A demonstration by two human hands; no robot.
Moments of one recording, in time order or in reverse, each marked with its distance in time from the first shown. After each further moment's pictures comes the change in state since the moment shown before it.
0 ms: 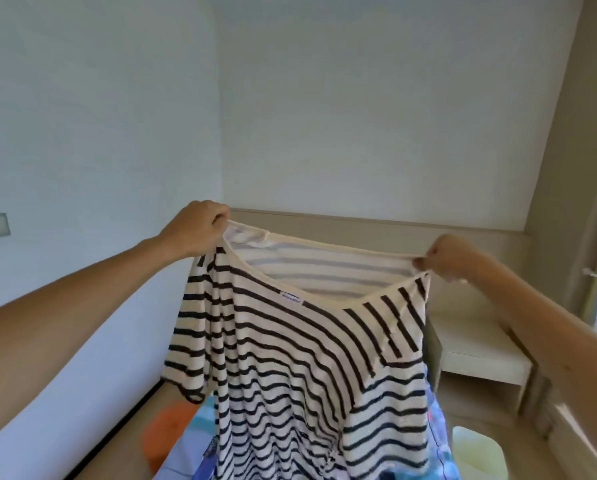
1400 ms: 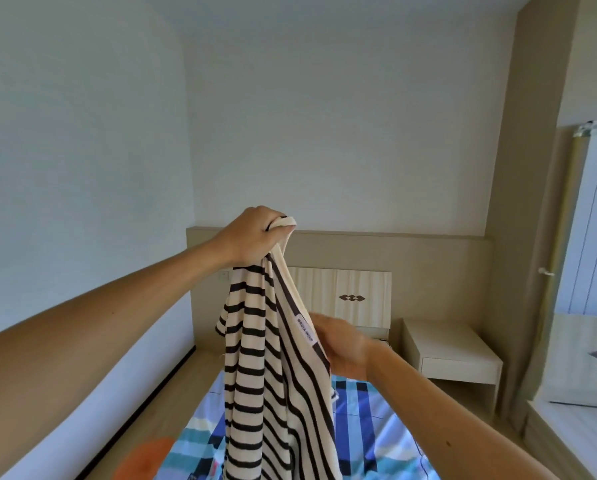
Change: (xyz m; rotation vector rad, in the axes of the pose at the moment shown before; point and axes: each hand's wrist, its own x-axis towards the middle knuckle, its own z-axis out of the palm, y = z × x) left_hand 0.025 0.141 0.021 -0.281 -0.142 0.281; right_hand -0.081 -0.034 0.109 1.169 -0.861 -0.306
